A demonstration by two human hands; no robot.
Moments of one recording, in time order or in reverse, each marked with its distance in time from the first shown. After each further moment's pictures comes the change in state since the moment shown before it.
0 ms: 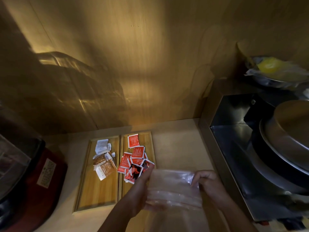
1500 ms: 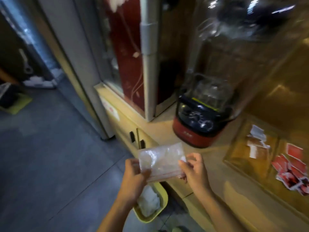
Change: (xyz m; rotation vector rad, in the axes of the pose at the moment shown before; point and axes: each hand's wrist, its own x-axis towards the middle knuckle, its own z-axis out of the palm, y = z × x) left_hand -0.286 -0.237 -0.266 -0.445 1.087 0.424; right_hand -0.179 0.060 0.428 -0.299 -0.625 -0.203
